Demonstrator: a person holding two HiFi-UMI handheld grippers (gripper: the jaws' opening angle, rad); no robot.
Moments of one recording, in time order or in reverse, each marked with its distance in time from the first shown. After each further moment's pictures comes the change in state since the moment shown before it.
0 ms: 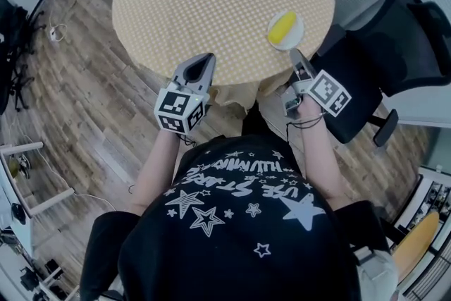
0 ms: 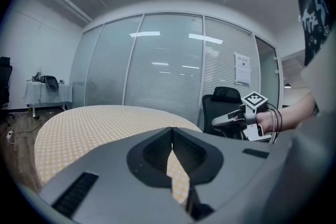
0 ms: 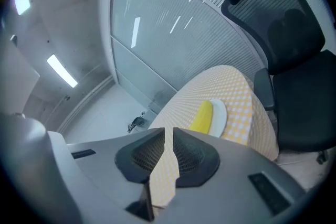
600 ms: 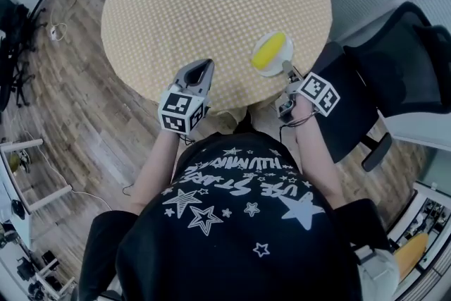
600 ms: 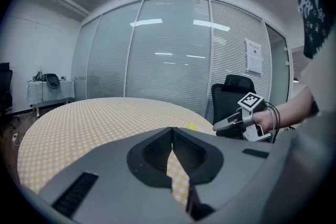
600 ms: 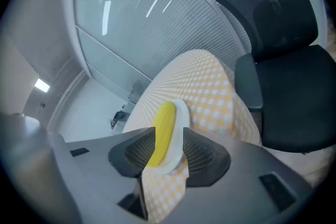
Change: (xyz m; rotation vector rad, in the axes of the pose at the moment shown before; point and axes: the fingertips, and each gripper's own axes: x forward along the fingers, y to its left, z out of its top) left arm 0.108 0.017 -0.019 0.006 0.112 0.058; right arm 0.073 -0.123 0.016 0.134 0.173 -0.210
